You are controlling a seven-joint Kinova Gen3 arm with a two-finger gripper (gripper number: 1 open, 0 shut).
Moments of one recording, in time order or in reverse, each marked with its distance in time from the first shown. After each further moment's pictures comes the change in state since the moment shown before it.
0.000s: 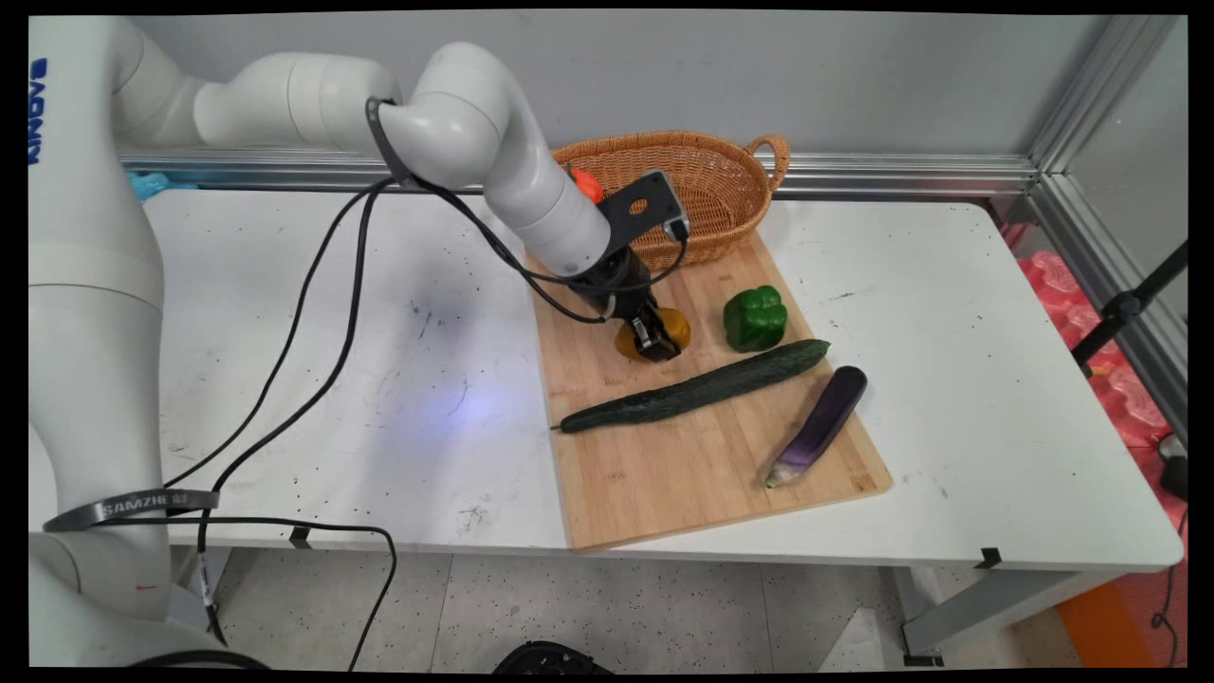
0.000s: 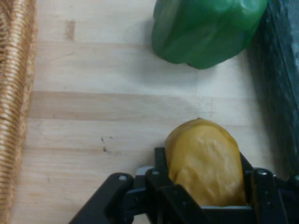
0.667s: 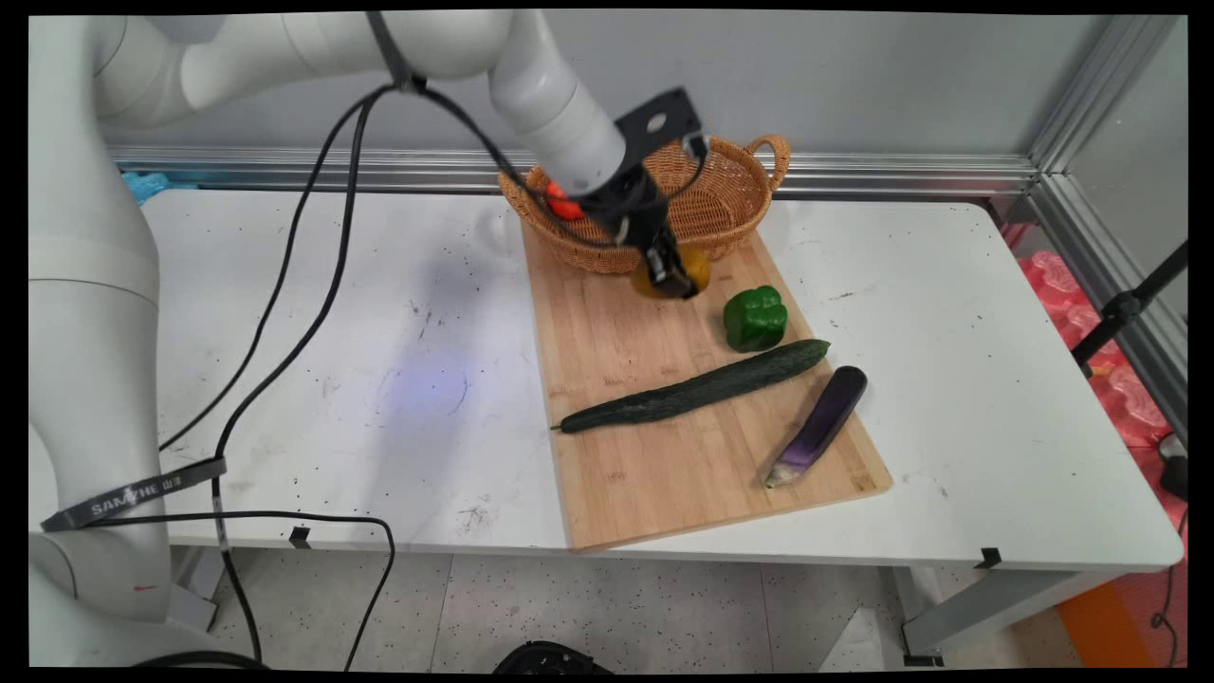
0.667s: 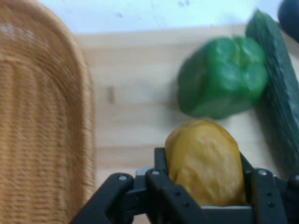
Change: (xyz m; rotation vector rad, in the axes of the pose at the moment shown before) arm 0.052 -0.034 -0.050 -0.006 0.028 0.085
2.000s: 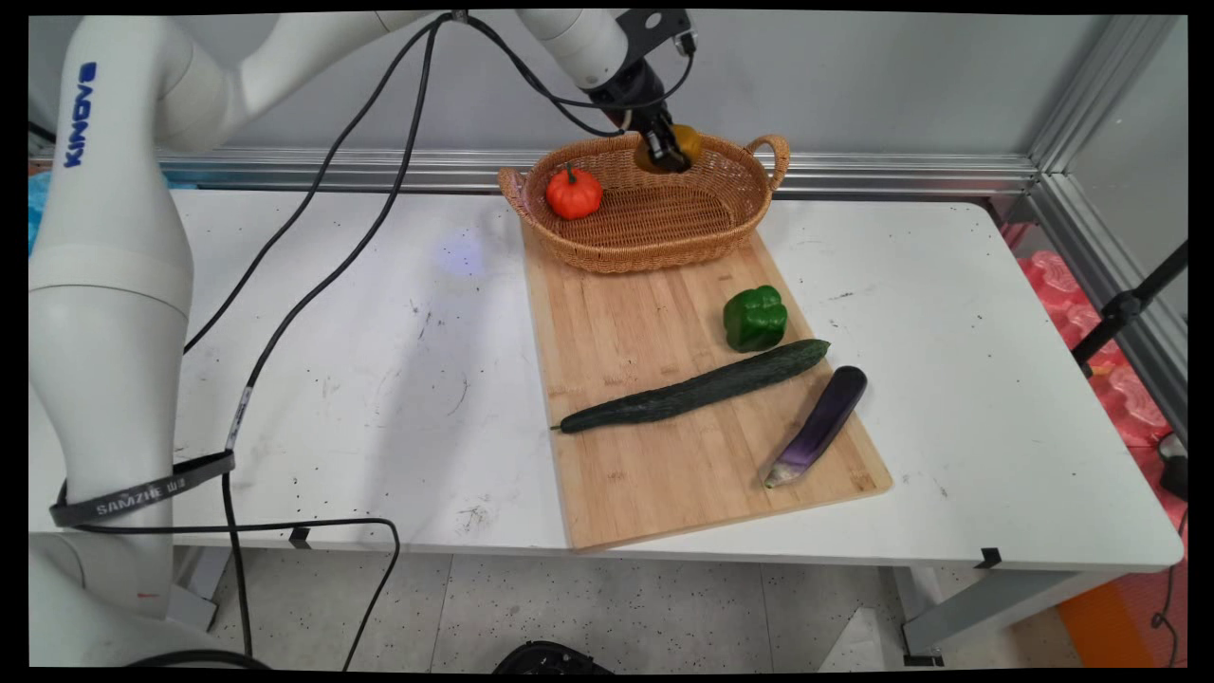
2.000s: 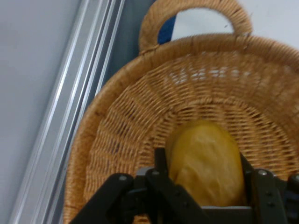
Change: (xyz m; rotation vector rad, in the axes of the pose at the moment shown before) arm 0.020 -0.166 0.020 0.201 0.064 0.086
